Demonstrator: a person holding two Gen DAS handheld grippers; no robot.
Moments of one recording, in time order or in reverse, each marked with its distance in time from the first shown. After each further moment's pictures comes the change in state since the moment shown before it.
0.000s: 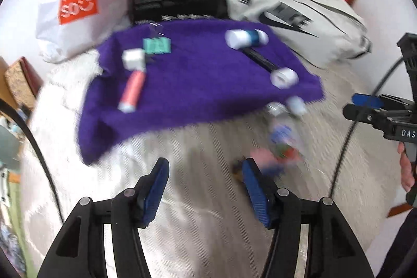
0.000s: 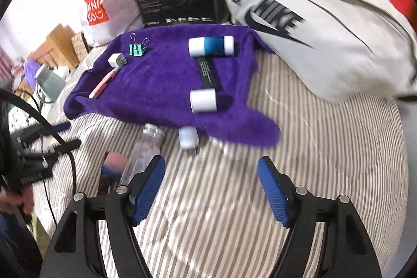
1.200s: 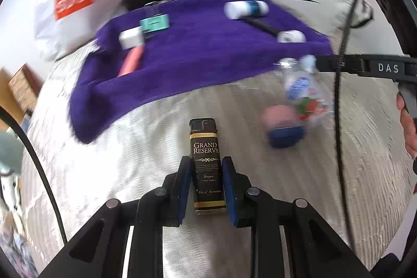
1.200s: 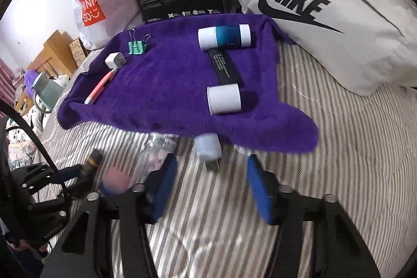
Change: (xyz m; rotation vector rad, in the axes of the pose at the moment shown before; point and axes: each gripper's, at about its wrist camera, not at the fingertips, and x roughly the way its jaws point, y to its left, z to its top) left arm 0.024 0.010 -0.029 0.076 0.020 0.123; right arm 0.054 0.023 0.010 0.036 -0.017 0.028
